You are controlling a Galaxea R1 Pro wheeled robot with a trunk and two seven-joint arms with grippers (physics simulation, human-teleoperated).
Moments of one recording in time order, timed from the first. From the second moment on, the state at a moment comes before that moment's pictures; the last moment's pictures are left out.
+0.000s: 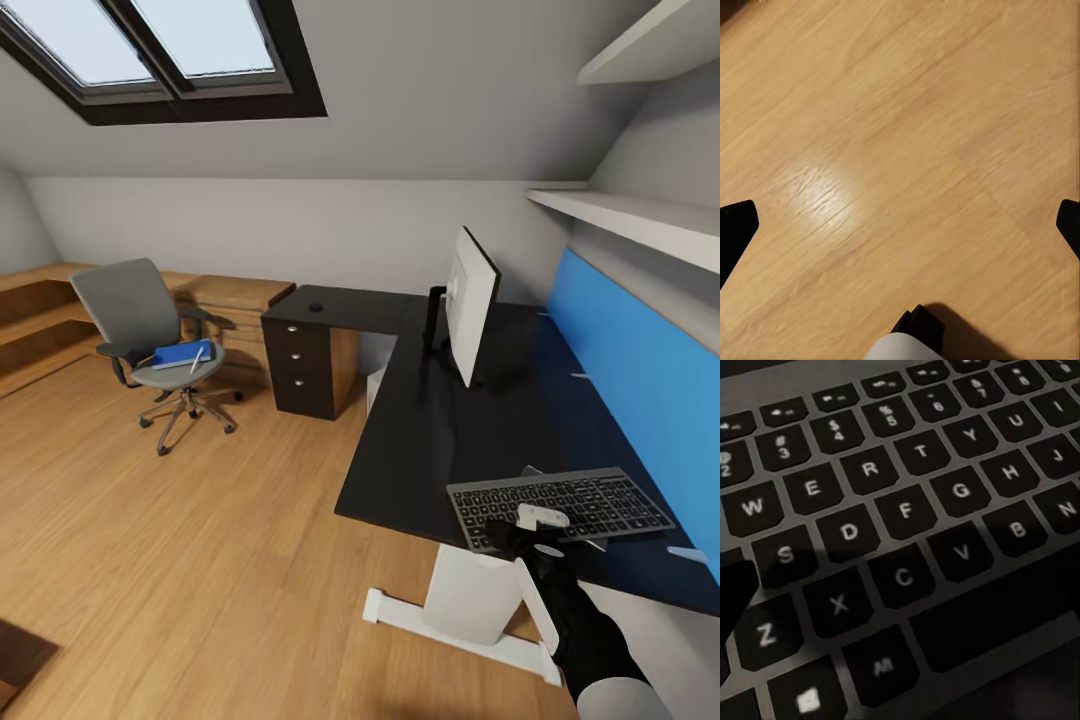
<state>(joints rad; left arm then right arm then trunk) -0.16 0.09 -0.34 -0.46 0.79 -0.25 0.45 -0.48 -0.04 -0.06 -0.99 -0.15 0.40 -0.25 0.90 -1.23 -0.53</state>
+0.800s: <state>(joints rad) -0.16 0.10 -0.34 -0.46 0.79 -0.24 0.45 -0.48 -0.04 -0.06 -0.99 -0.15 0.40 -0.26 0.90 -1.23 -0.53</state>
